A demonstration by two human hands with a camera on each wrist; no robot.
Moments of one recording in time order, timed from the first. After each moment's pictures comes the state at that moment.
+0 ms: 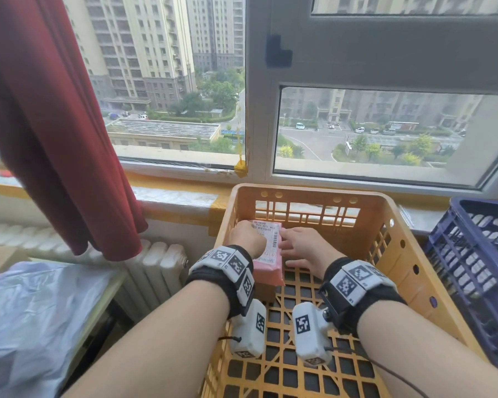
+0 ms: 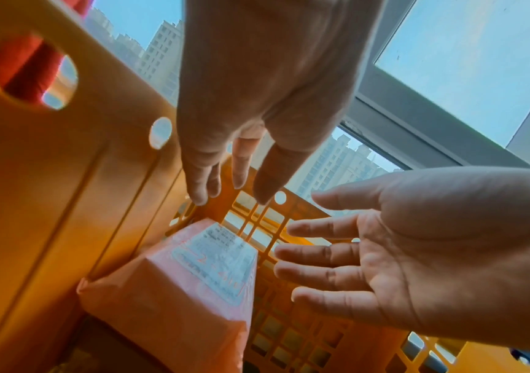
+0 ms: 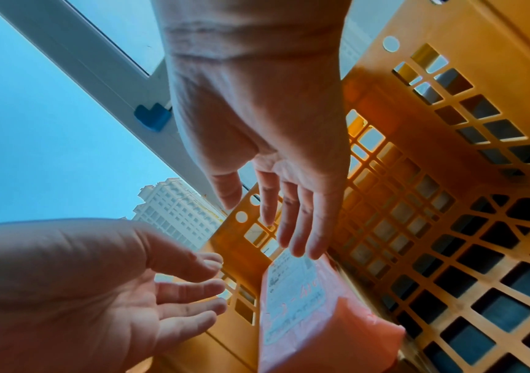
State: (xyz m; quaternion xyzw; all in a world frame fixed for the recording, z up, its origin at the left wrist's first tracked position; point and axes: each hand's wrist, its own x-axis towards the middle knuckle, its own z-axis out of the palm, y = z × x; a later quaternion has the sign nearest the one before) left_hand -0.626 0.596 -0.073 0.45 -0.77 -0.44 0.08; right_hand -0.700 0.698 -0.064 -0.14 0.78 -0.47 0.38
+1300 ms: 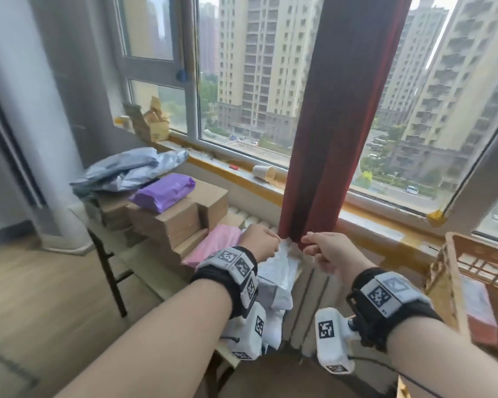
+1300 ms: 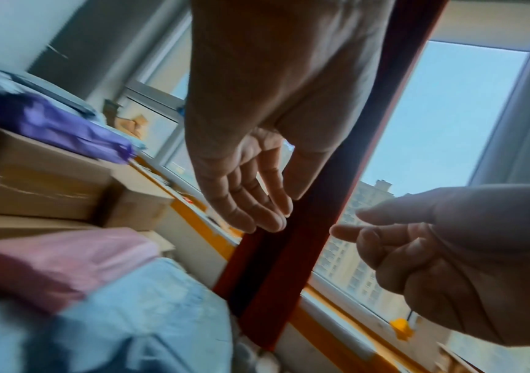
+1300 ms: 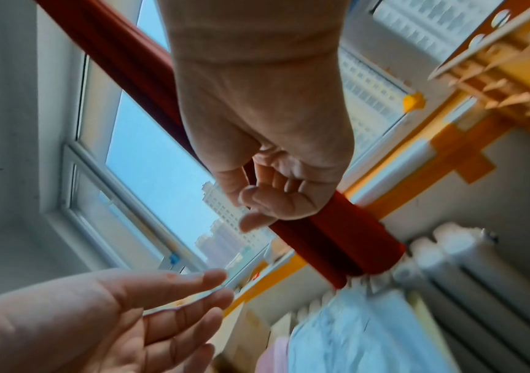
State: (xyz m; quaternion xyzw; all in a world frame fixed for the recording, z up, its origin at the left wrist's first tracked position) left_hand -0.172 0.452 -0.023 0.50 -0.65 -0.51 0.28; right_hand -0.313 0.516 -0.007 -0.27 0.73 -0.47 0.41
